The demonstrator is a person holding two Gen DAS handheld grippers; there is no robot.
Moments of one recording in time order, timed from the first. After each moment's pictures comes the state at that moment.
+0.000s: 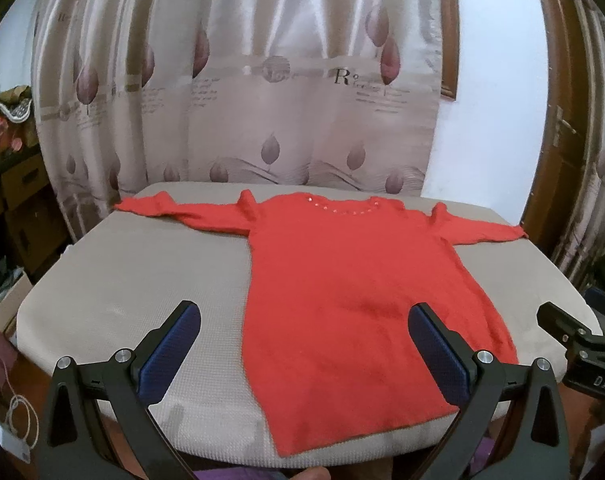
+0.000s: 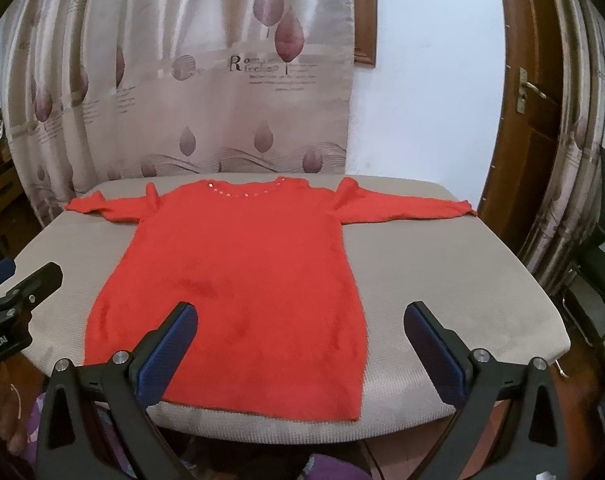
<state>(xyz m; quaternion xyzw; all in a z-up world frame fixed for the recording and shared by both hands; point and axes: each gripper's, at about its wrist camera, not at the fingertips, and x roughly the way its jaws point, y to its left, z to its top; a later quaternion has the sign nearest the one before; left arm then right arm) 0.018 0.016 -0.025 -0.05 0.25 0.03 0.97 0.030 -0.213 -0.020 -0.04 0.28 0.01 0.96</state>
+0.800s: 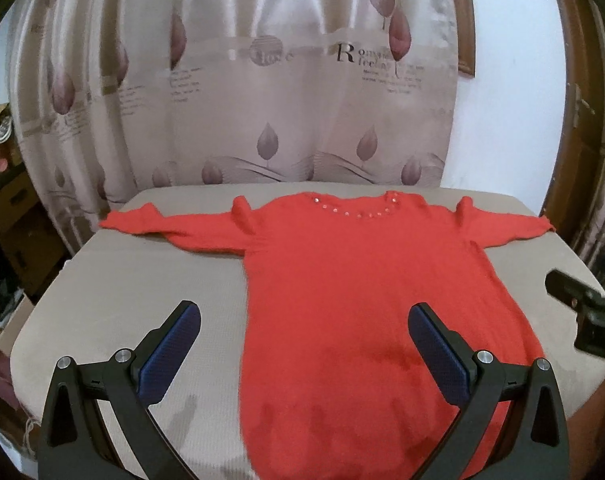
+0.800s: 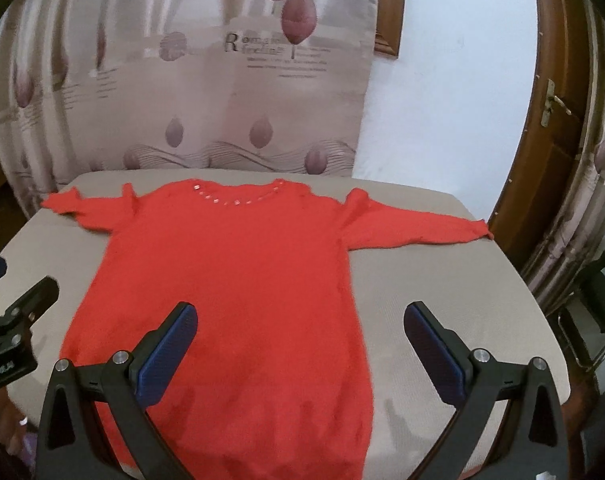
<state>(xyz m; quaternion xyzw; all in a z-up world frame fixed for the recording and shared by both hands) 0.120 0.020 -0.025 -0.01 0.29 0.04 0.96 0.136 -0.196 -0.012 -0.06 0.31 0.00 0.95</state>
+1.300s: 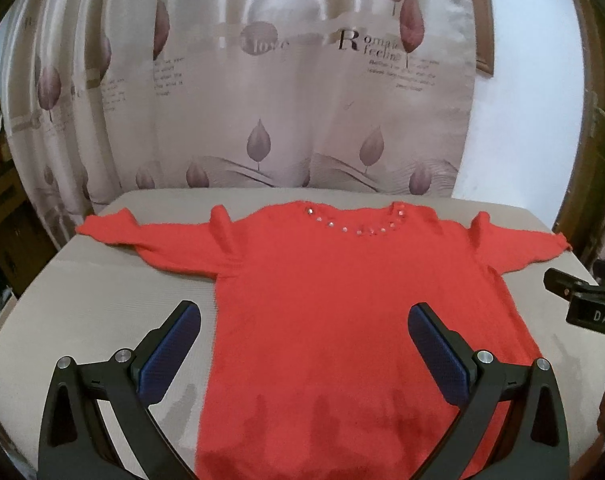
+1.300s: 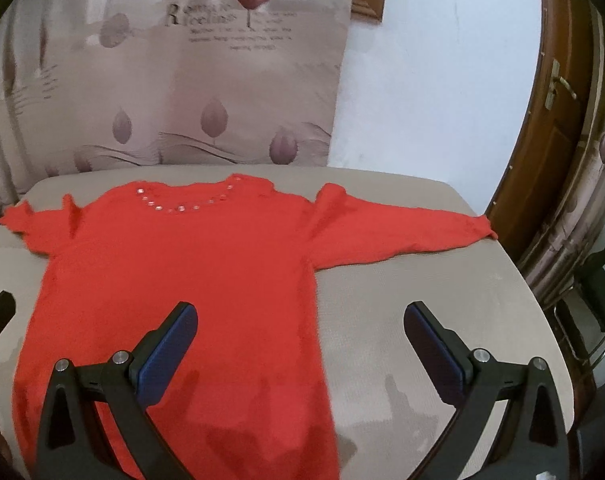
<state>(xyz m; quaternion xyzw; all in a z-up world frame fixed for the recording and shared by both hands) 0.197 0.009 -0.039 -0.03 0.29 0.04 0.96 0.241 -0.240 -0.035 -0.05 0.35 -0.03 0.94</state>
